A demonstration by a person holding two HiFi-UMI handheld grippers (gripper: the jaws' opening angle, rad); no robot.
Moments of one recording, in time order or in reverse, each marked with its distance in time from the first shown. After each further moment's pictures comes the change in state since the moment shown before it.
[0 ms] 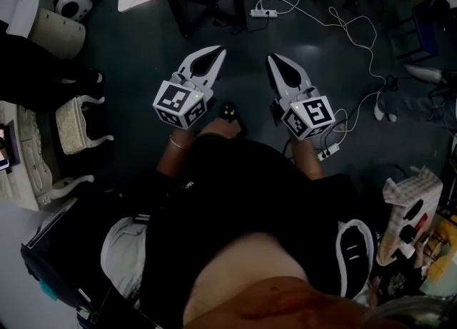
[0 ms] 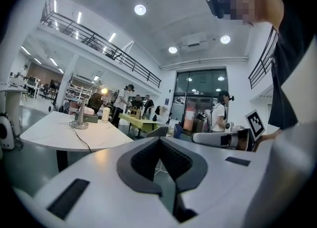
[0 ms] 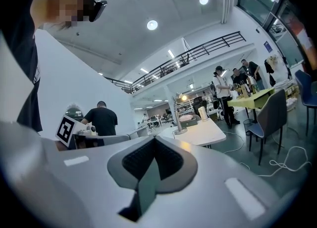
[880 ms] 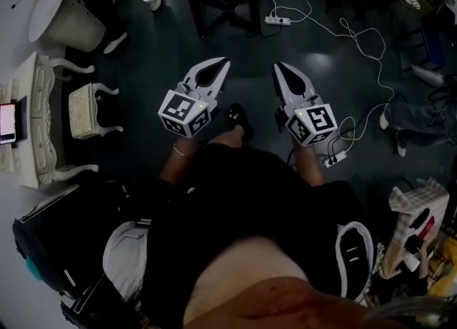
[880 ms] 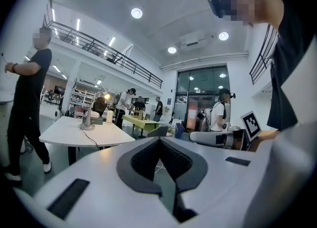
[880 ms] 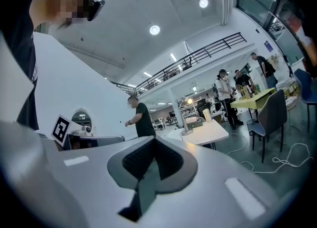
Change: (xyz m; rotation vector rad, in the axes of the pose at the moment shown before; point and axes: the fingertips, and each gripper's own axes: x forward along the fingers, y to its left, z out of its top) left arm -0.089 -0.065 -0.004 0.033 -0.006 0.054; right arm -0.066 0.065 -0.006 0.003 -0.039 0.041
